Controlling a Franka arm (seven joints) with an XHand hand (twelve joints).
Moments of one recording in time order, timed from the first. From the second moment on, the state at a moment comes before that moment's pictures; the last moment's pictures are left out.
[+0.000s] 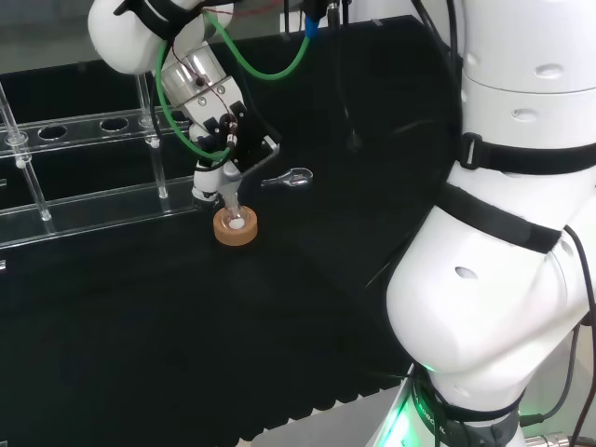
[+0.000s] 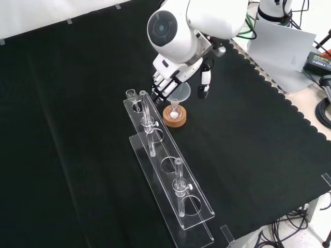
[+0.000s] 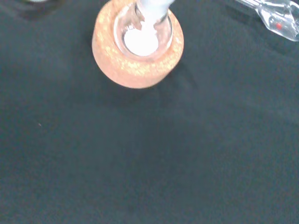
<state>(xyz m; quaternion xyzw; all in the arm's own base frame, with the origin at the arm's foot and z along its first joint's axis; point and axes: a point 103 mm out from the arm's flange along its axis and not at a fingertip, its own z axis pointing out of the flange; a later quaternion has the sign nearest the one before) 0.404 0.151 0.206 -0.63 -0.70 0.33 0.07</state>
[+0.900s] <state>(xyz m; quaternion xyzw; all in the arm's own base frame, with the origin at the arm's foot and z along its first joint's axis) 0.407 0.144 0.199 -0.62 -0.70 0.36 0.03</state>
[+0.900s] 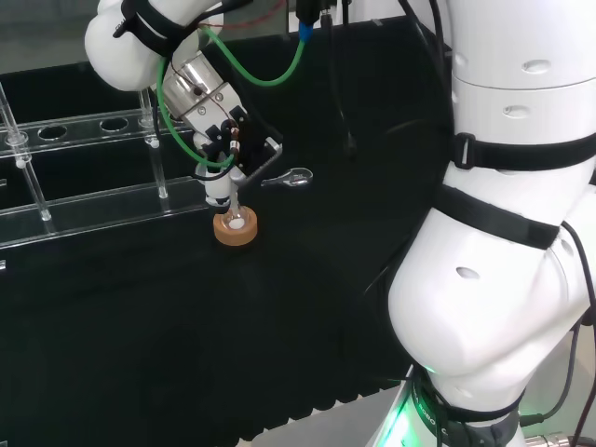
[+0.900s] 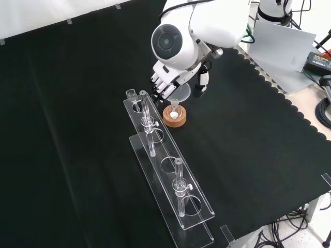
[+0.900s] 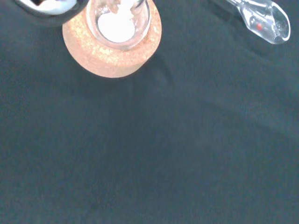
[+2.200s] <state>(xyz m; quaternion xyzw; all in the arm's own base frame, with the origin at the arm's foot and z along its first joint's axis) 0.414 0.143 0.250 -0.62 -0.70 0.37 0.00</state>
